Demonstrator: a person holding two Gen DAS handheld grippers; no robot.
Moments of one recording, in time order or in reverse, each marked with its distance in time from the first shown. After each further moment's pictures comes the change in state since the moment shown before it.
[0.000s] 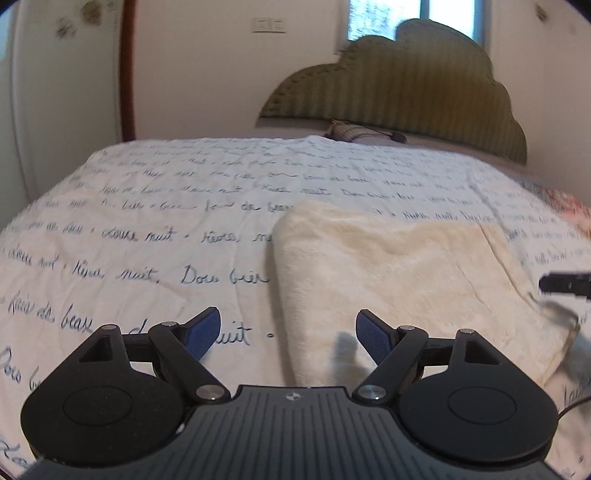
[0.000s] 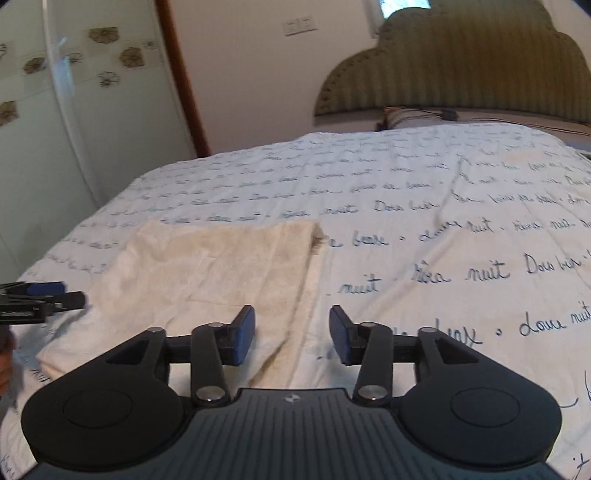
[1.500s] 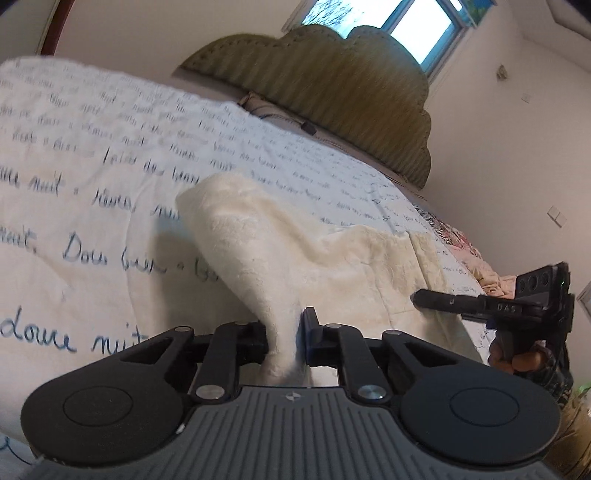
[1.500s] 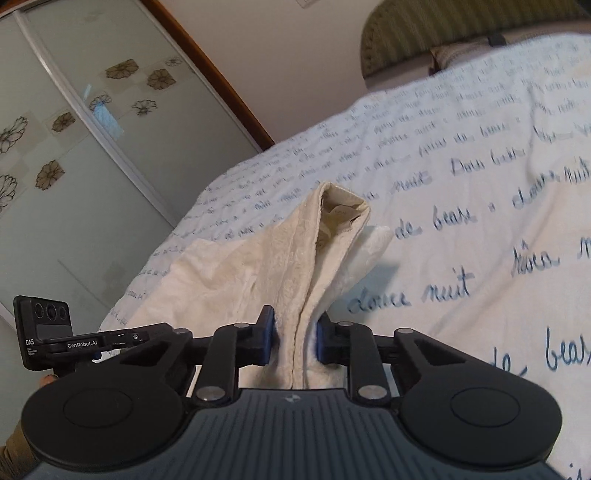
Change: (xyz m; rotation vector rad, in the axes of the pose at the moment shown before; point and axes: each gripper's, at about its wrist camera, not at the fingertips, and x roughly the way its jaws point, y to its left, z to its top) left arm 0.043 0.024 0.021 -0.162 0.096 -0.475; right arm 0.044 -0.020 0.028 0.197 0.079 0.384
